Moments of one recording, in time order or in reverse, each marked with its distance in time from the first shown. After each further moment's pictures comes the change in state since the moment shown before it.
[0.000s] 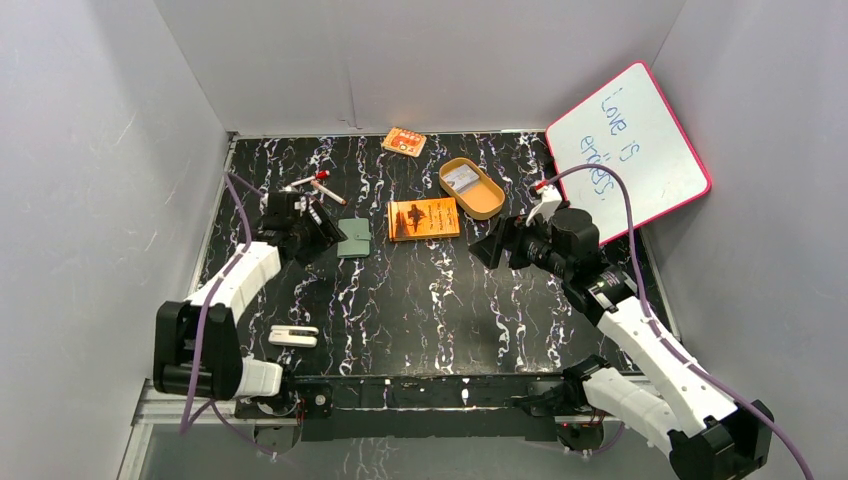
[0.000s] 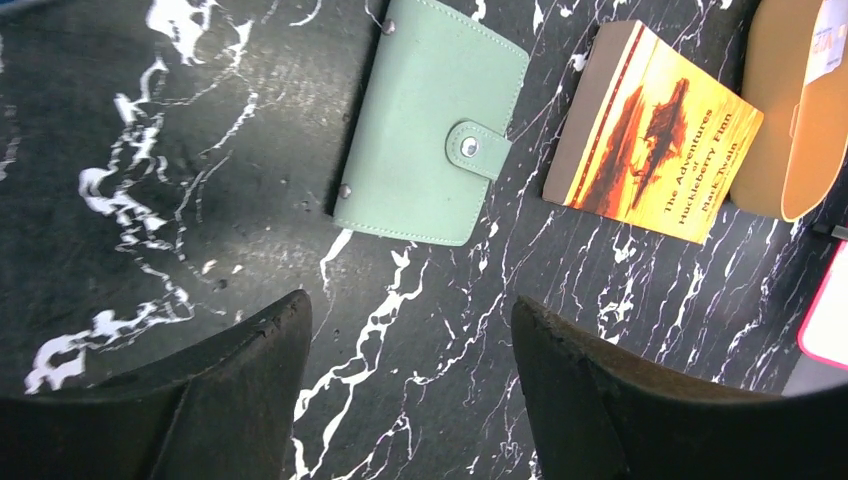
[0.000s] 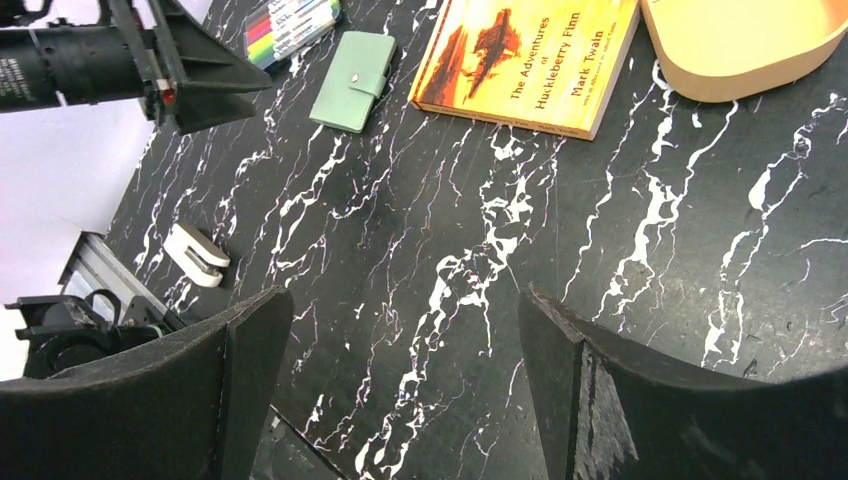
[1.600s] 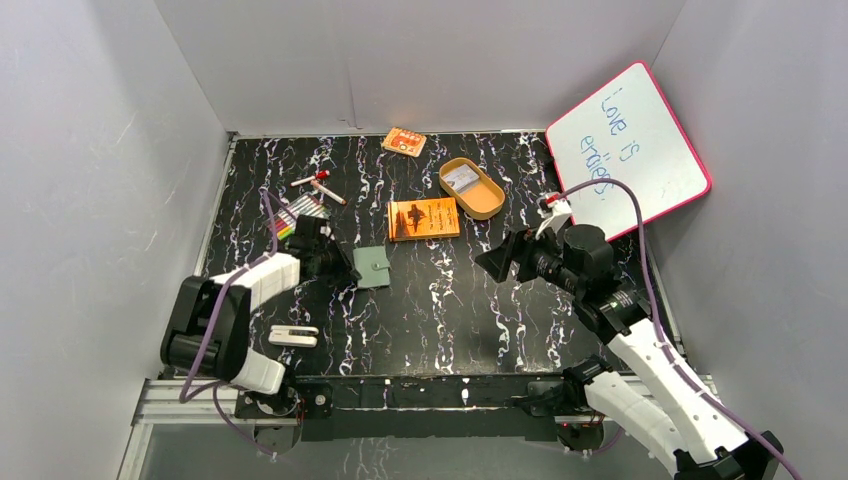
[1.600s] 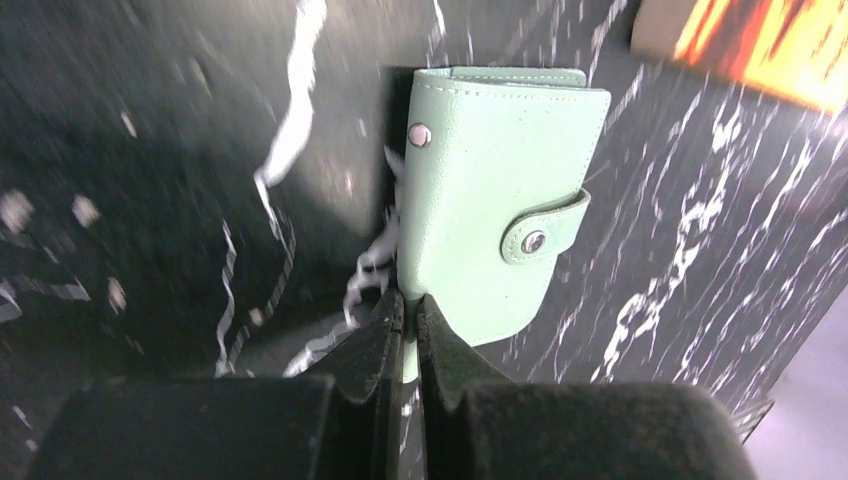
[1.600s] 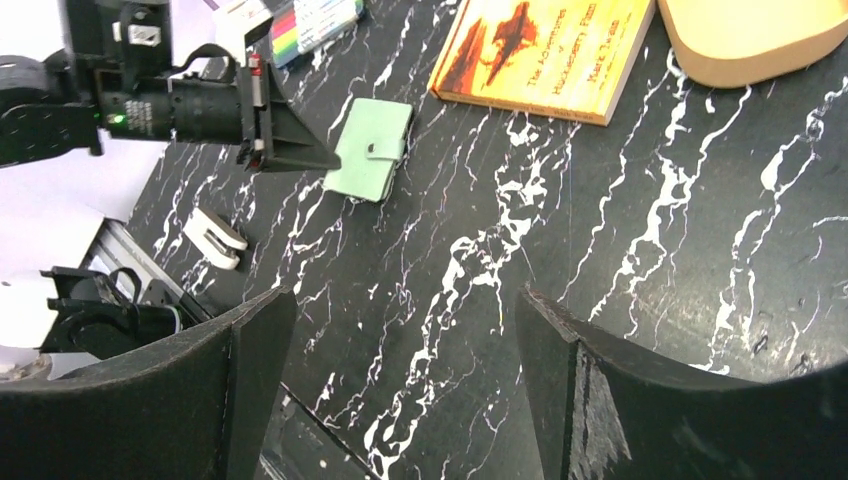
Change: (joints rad) left arm -0.099 0.182 -0.112 0.146 0.129 -0.014; right arm 0.000 -0.146 -0.063 -0.024 -0.017 0.011
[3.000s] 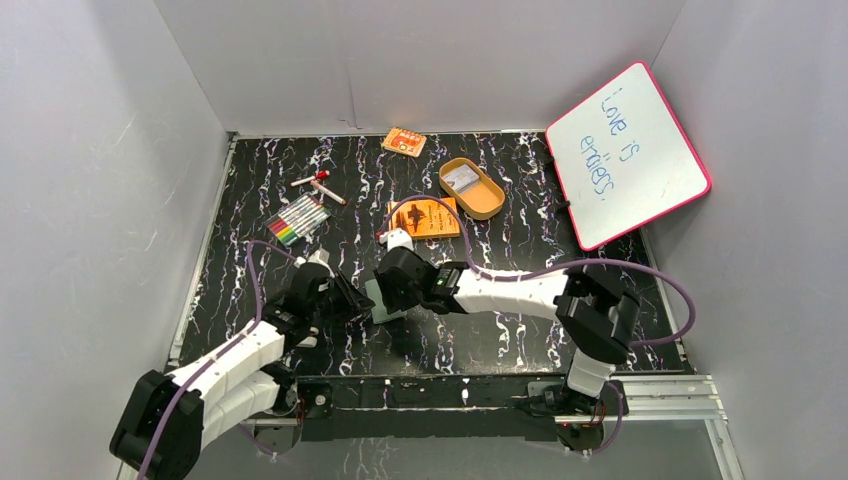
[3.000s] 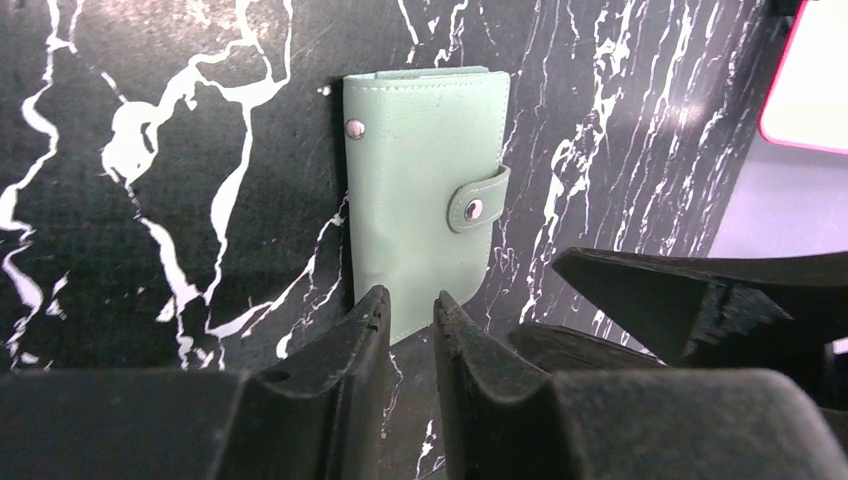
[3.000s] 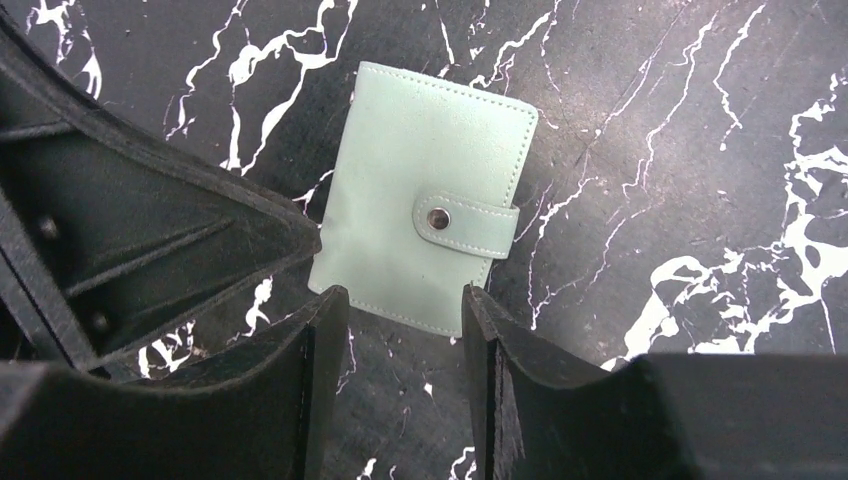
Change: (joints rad) left arm -0.262 -0.584 -0.409 0.076 -0.089 -0.297; right arm 0.668 0.981 0.421 0.037 0.504 0.117
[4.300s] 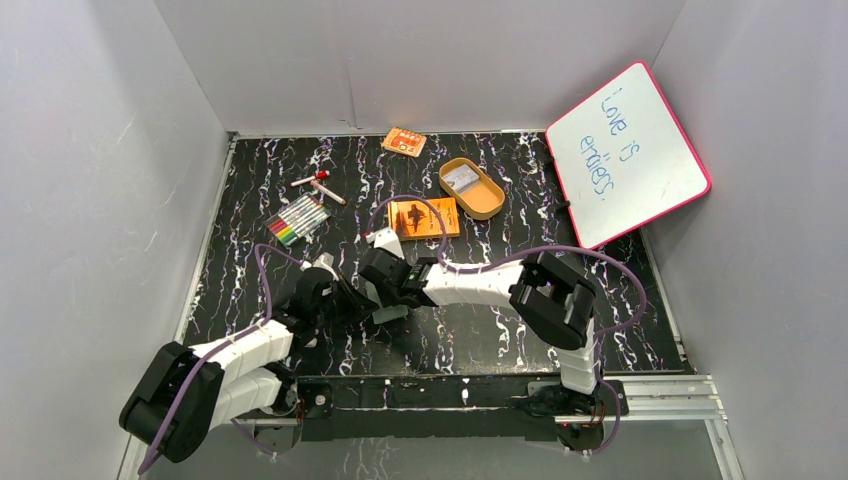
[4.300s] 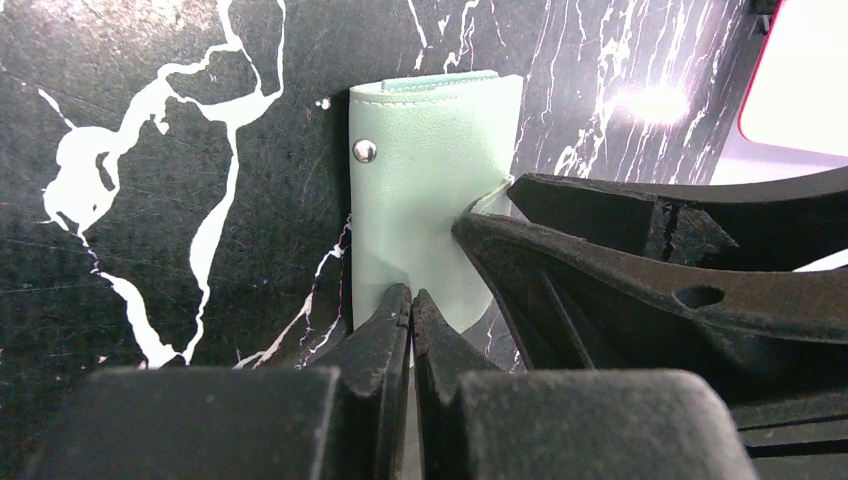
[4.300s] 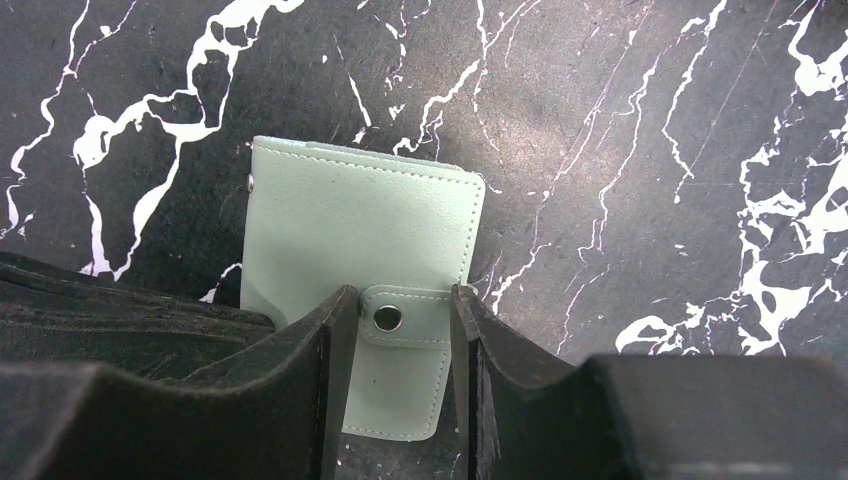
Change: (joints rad) left arm 0.000 0.152 -0.095 0.300 0.039 -0.052; right arm -0.002 0.238 0.187 -0.100 0.155 -0.007
